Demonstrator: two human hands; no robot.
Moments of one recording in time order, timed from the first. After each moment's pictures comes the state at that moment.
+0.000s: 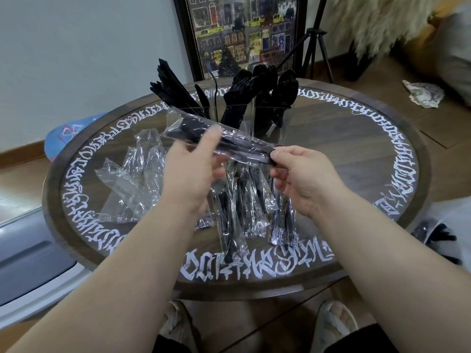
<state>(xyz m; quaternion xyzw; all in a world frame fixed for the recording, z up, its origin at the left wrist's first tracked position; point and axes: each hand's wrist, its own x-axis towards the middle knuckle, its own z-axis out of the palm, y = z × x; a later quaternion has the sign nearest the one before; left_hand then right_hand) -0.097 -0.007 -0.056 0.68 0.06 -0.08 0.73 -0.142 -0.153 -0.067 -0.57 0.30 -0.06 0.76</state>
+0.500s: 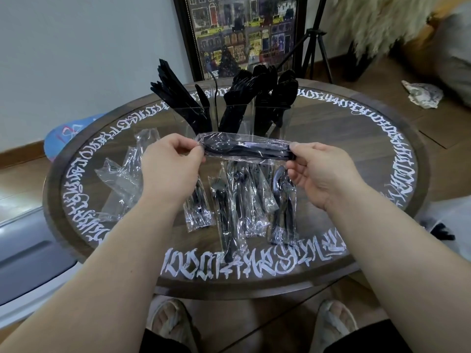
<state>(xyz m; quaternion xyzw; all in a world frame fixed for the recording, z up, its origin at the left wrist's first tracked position) -0.081 0.017 -0.062 0.85 0.00 0.05 0.52 -0.142 -0.178 -0.068 -0.54 0.32 -0.11 0.77</state>
